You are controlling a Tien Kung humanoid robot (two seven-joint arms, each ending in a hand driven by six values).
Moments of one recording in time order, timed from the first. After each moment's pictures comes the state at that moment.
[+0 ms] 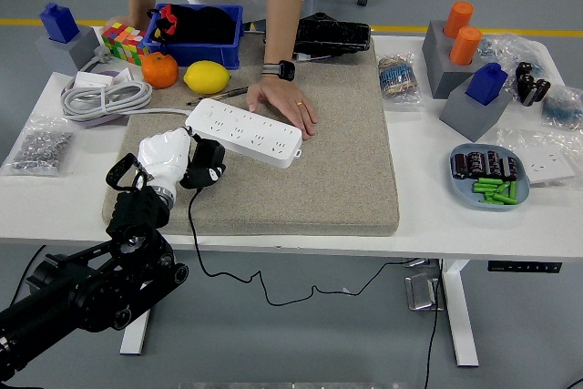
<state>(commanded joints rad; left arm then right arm) -0.55 0.15 -0.66 -1.00 2.04 0.47 0.60 0.02 -0.31 1.38 0.34 -1.25 -0.04 -0.04</state>
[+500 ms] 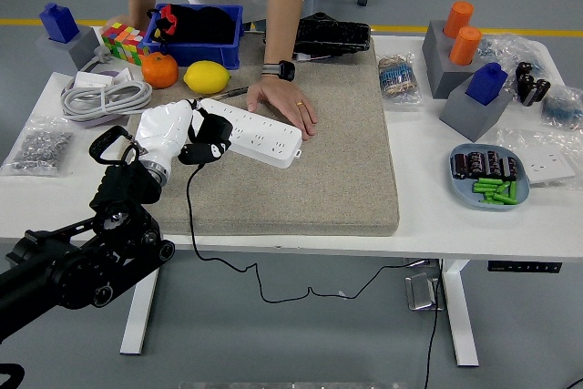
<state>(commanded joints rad) -0.65 0.24 -0.57 -1.05 1.89 0.46 0.49 0.02 -0.32 1.38 0.34 -1.25 -0.04 -0.04</state>
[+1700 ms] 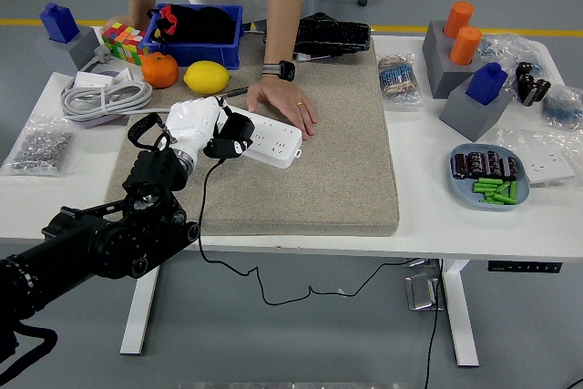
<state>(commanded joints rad) -0.79 0.10 -0.41 -0.76 1.76 0.49 0.41 0.03 -0.32 1.35 0.34 -1.23 -0.04 -0.04</state>
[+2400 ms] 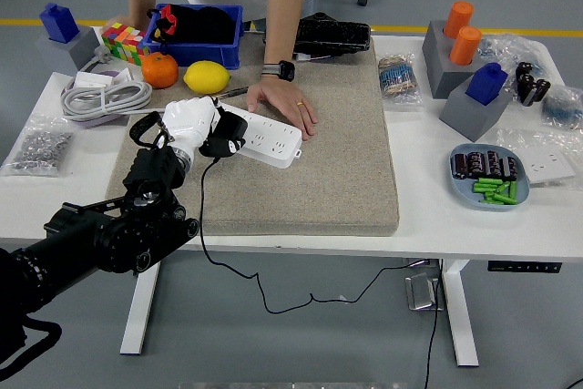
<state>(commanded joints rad) -0.82 0.07 -0.37 -0.66 1.73 0.50 0.40 0.03 -0.32 1.36 0.34 -1.23 -0.04 -0.04</state>
